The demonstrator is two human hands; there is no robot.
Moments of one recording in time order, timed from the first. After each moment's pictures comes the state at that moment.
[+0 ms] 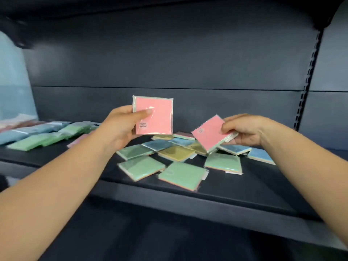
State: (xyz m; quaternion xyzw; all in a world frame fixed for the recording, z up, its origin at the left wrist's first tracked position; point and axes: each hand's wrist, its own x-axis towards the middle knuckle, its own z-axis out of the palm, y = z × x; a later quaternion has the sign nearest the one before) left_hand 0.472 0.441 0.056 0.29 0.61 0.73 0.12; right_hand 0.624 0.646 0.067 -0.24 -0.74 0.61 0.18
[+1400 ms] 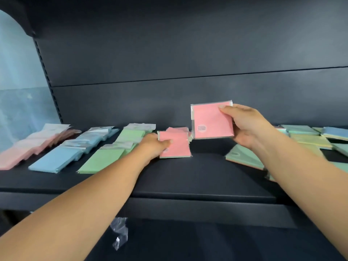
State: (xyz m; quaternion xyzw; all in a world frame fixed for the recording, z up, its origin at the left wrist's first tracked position) left_hand 0.189 0.340 -0.013 0.33 0.84 0.43 0.10; right_hand 0.369 0.451 0.041 -0.25 -0.55 0.69 0.39
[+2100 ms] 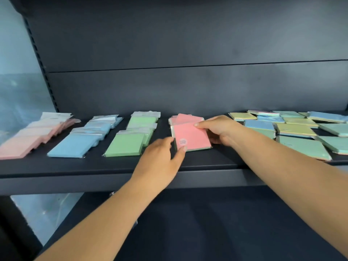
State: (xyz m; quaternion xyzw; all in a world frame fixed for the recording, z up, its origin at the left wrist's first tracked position) left_hand 0.238 0.221 -0.029 0.50 0.80 0.31 -0.07; right_hand 0.308 0.386 0.006 -0.40 -0.67 0.57 0.27
